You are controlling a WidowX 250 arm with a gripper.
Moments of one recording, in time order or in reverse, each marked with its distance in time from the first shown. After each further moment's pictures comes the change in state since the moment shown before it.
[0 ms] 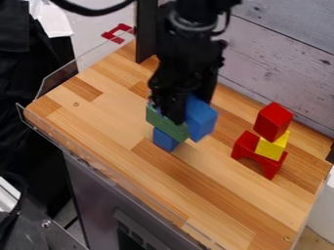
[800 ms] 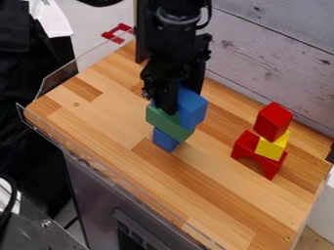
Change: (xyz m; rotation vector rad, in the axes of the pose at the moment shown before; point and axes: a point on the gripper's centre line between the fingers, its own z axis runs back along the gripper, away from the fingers) arm 0.023 -0.013 -0.016 -0.006 0.027 0.037
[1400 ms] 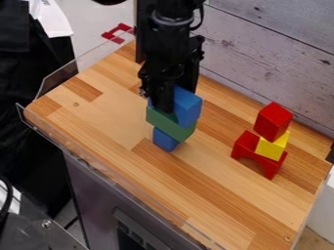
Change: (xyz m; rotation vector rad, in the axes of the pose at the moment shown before) arm 0.013 -0.006 -0.010 0.025 0.016 0.034
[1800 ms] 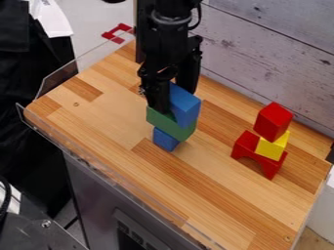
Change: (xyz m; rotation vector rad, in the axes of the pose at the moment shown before) arm 0.003 -0.001 -0.003 0.019 0.014 0.002
